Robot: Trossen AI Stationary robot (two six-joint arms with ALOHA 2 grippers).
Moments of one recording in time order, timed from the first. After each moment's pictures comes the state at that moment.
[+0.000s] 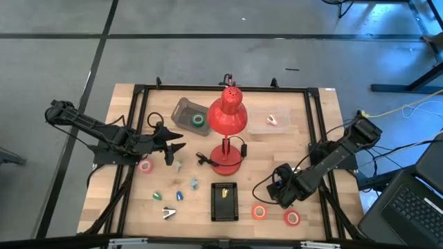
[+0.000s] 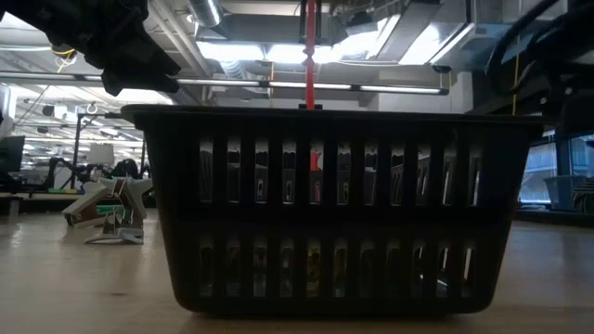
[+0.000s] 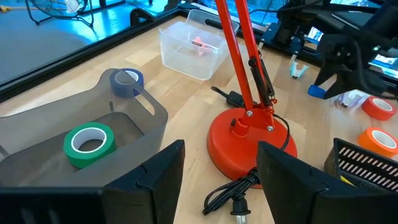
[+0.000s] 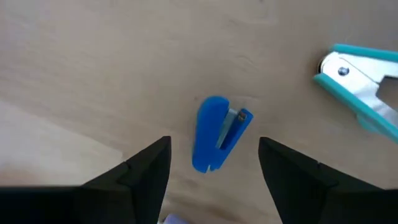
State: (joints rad) left arm -0.33 0.74 0.45 -0.19 -0.64 -0.54; right arm 0.74 1.63 0.84 -0.82 0.15 1.88
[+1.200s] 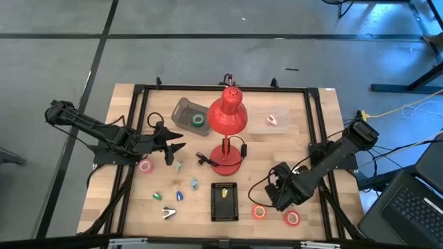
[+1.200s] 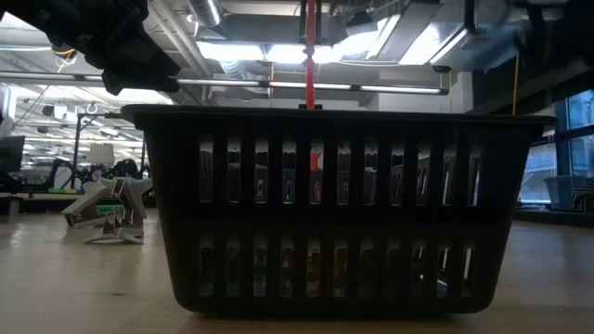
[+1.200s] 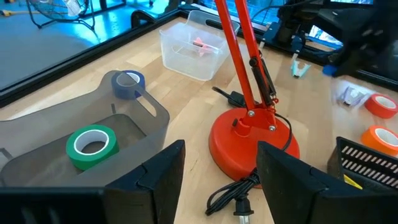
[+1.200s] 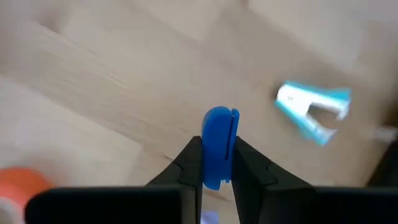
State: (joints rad) left arm -0.33 0.74 0.45 -0.19 -0.65 -0.52; right arm 0.72 1.67 1.14 -1.20 0.23 1.77
